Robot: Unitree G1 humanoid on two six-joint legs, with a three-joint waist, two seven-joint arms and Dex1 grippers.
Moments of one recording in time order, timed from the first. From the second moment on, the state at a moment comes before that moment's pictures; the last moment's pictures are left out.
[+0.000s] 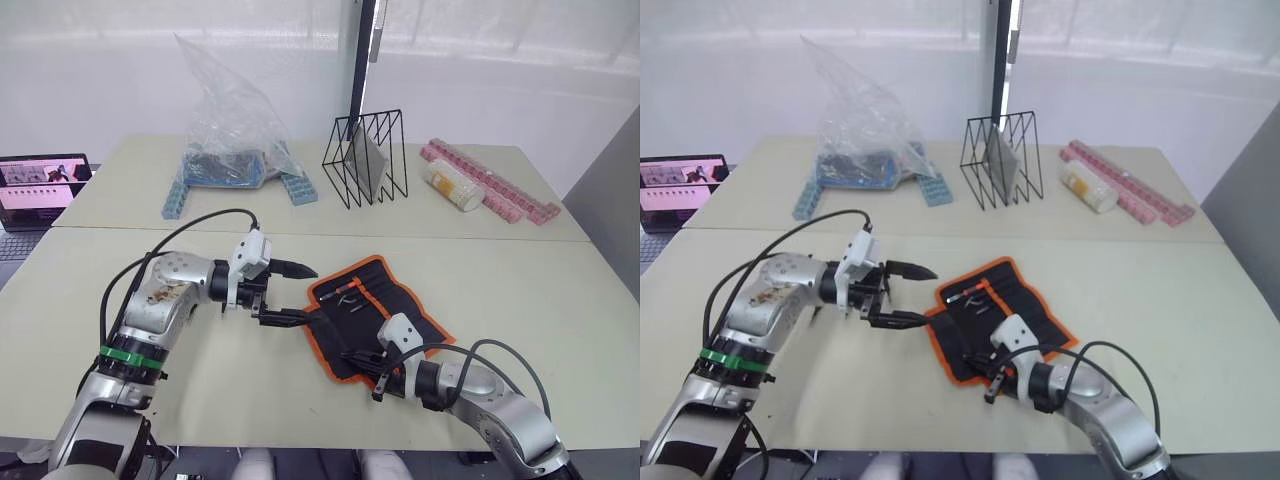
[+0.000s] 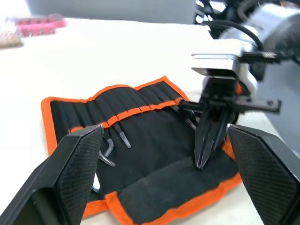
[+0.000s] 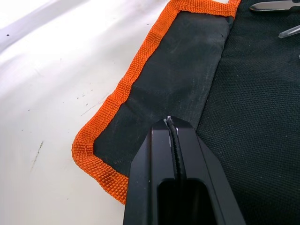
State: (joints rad) left arm -0.54 0.57 -0.17 0.08 -0.45 0.36 -1.29; right arm -0.02 -0.50 0.26 -0.42 0.41 0.63 0.66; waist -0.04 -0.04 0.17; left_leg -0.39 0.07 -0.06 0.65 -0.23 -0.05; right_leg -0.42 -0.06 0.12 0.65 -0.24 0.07
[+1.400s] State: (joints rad) left arm -0.44 0.43 -0.33 0.20 -0.10 0.11 -0.97; right arm -0.23 -0.41 0.26 -0.19 0.37 0.59 0.71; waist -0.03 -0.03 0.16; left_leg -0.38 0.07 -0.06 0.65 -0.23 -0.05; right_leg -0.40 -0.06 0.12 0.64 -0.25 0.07
